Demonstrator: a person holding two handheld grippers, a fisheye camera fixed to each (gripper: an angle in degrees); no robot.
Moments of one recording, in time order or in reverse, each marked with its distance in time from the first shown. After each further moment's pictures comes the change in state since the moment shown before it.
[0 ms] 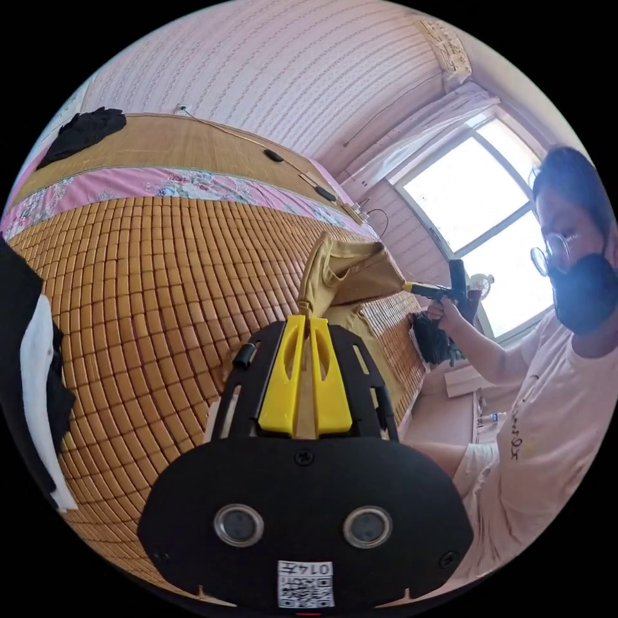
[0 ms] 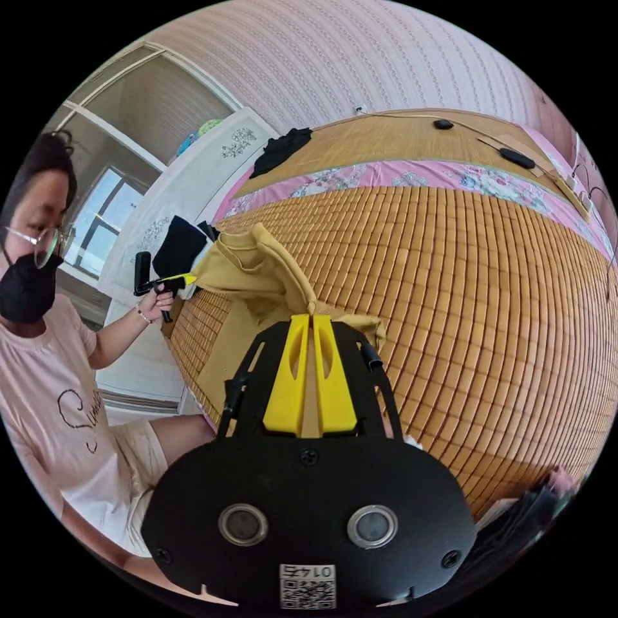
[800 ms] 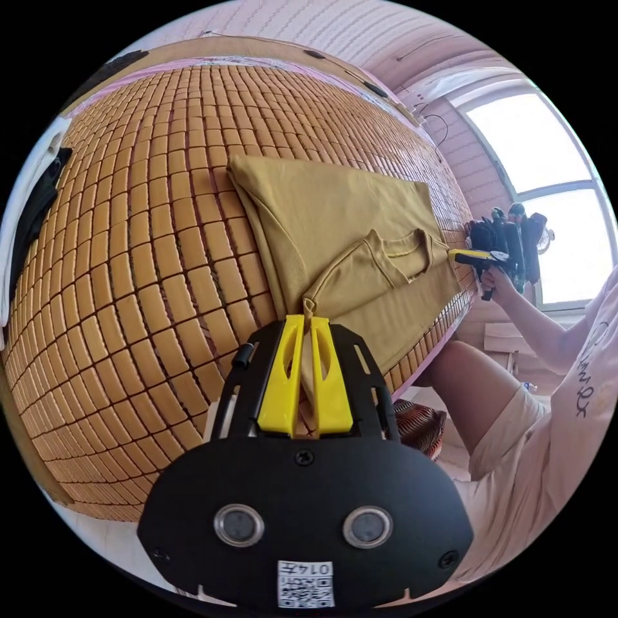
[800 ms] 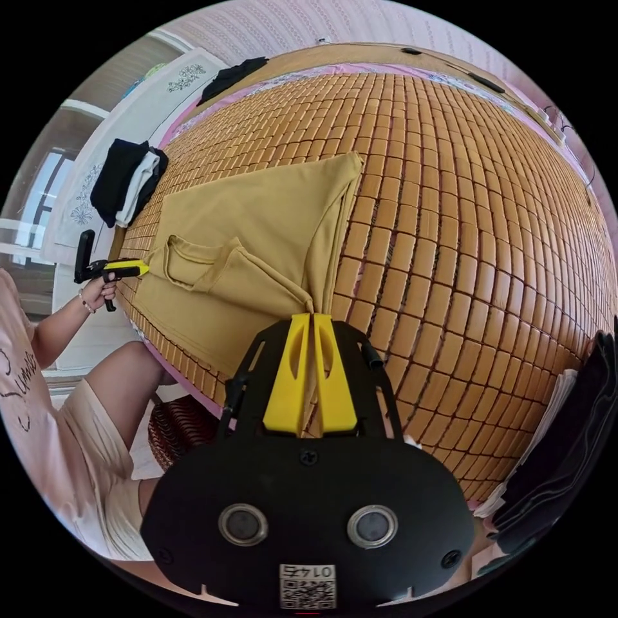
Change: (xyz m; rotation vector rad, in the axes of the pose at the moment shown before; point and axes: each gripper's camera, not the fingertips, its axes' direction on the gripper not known) left arm 0.090 0.206 0.059 -0.343 -0.211 -0.102; right arm 0.015 0.141 0.128 -0.177 0.207 0.021
